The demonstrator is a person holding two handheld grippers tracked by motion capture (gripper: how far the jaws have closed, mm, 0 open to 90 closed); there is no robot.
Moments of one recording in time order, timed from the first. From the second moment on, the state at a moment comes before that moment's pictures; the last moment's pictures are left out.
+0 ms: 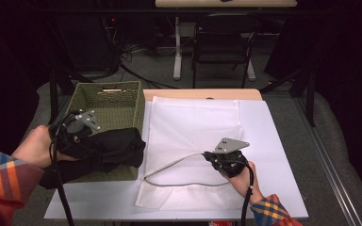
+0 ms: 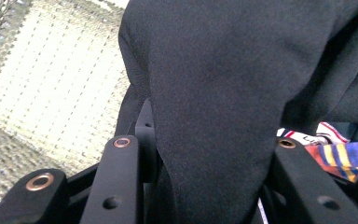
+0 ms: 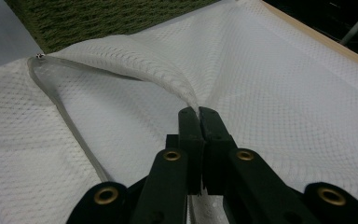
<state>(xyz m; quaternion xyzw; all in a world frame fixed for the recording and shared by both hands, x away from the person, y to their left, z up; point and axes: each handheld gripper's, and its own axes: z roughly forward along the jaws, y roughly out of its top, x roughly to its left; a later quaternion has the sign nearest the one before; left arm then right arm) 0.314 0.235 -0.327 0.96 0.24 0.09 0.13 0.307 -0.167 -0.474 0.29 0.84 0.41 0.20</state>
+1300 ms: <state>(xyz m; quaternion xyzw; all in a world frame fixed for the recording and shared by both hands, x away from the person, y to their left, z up) 0.286 0.184 -0.348 0.97 0.19 0.04 0.17 0.306 -0.166 -0.473 0.29 0.84 0.41 0.20</state>
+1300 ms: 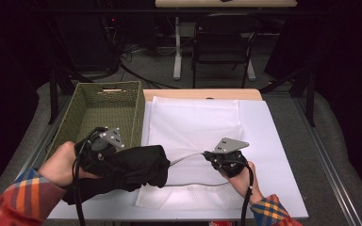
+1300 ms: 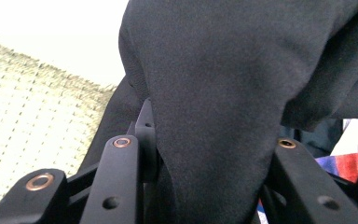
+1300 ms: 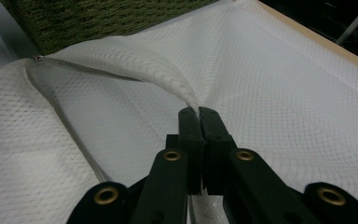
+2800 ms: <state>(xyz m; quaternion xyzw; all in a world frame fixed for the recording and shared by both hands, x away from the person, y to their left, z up) 0.296 0.112 -0.405 0.96 0.18 -0.03 0.22 0.304 -0.169 -0.465 0.31 0.83 0.42 0.21</state>
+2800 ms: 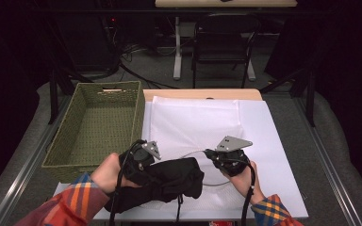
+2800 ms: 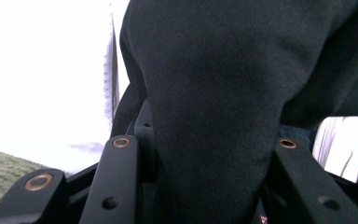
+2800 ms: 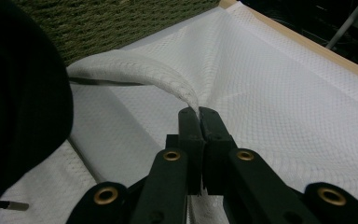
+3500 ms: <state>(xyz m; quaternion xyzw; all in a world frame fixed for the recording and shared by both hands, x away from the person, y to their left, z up) 0.309 0.086 -0.435 0.96 0.20 -0.03 0.21 0.305 -0.170 -0.462 0.32 0.82 0.43 0.21</state>
